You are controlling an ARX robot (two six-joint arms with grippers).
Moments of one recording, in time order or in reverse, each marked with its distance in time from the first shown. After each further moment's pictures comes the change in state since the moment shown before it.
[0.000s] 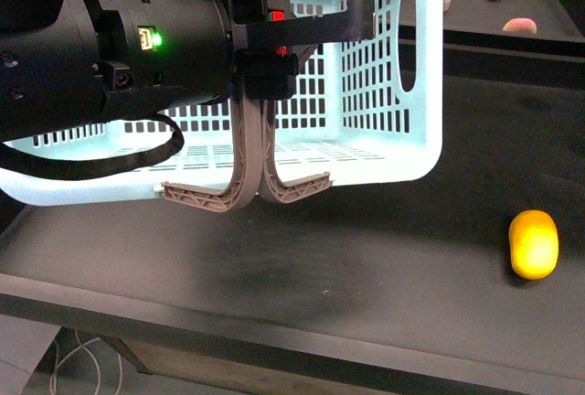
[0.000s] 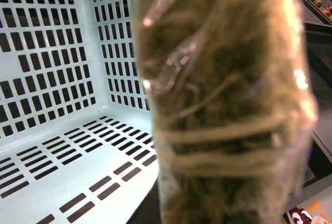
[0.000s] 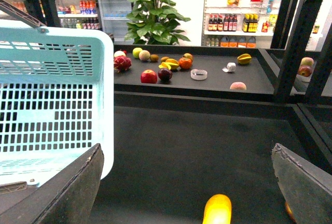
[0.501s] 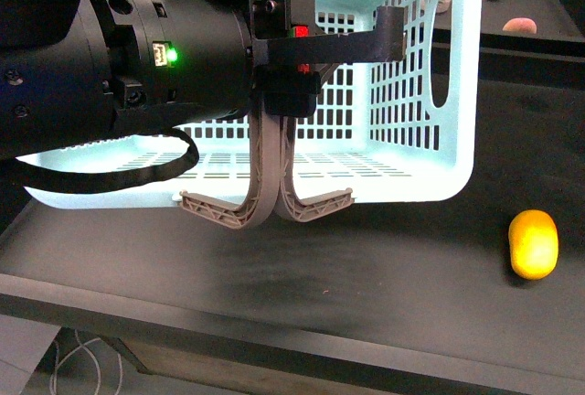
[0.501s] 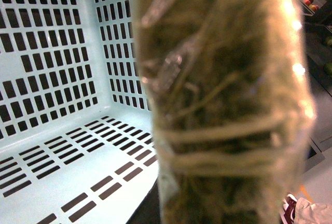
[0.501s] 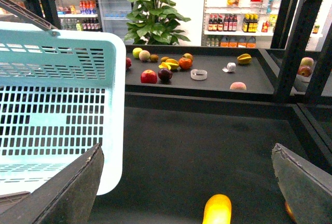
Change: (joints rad) left arm -0.020 -0.004 -0.008 0.000 0.043 0.000; right arm 0.000 0.000 0.000 0.000 0.000 0.000
